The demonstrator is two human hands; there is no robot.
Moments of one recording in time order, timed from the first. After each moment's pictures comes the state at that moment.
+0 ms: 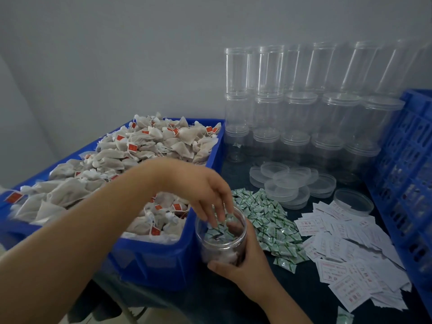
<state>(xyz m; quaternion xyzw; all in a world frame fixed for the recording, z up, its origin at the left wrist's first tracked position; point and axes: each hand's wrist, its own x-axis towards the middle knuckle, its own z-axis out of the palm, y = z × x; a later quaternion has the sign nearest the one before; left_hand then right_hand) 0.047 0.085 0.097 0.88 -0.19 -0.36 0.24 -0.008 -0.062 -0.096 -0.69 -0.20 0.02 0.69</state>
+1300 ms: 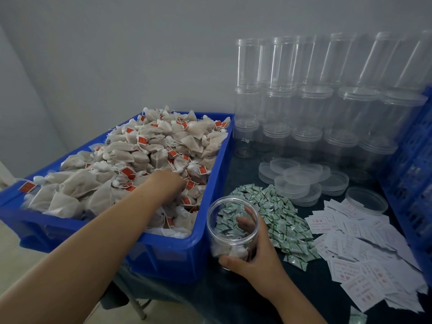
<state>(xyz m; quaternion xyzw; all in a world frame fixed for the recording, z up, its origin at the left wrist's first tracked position) 0.101 0.171 0.003 0.96 -0.09 -0.07 -0.25 -0.009 -0.064 -0.100 -0.70 -0.19 0.02 0.69</state>
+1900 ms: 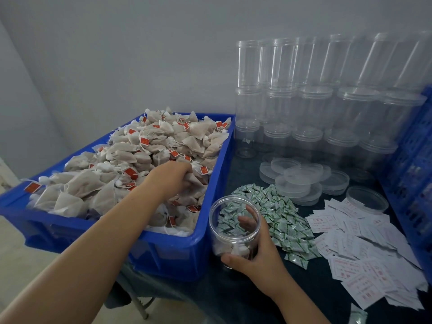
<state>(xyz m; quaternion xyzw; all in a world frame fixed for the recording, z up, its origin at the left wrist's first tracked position) 0.087 0.169 0.016 0.99 -0.07 0.08 0.03 -0.009 -0.064 -0.102 -0.69 -0.19 0.02 0.70</state>
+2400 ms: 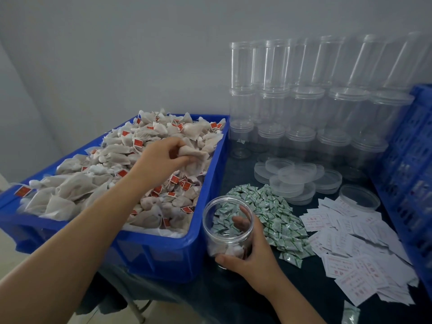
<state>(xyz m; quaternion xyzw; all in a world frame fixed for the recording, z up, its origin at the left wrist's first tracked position) 0.069 0.163 0.052 0.92 -0.13 0.21 0.32 -0.006 -0.065 -0.100 -0.70 -0.18 0.03 0.69</state>
